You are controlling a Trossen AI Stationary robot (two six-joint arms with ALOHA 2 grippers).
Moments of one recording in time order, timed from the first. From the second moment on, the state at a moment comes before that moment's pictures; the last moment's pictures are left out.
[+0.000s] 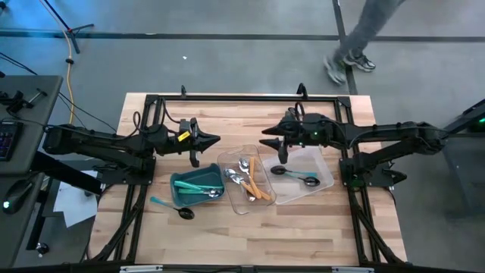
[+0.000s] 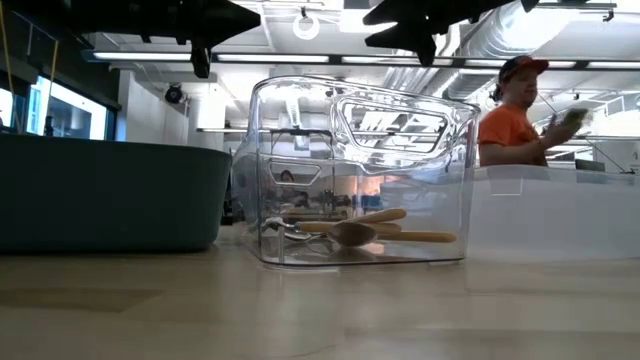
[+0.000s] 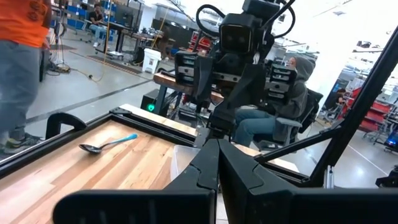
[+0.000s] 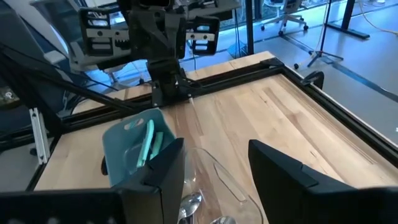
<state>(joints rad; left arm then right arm) 0.05 0.96 0.45 0.58 -0.12 -0.30 -0.08 1.19 0.88 0.04 0.05 0.20</state>
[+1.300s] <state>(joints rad) 0.05 0.96 0.45 0.58 -0.12 -0.28 -0.08 1.11 0.65 0.19 -0.06 0.26</state>
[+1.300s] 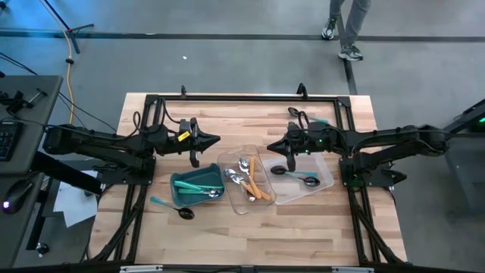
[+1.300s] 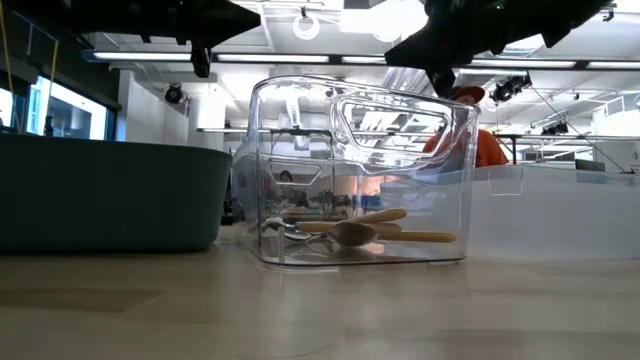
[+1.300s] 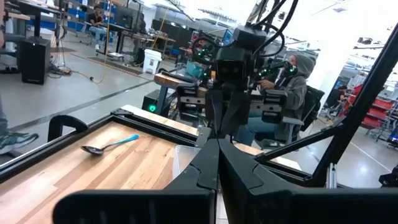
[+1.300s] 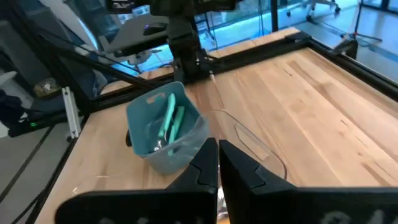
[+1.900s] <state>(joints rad) 0.05 0.96 0.45 0.58 -0.17 -0.25 -0.08 1.11 0.65 0.21 -0.07 0.20</state>
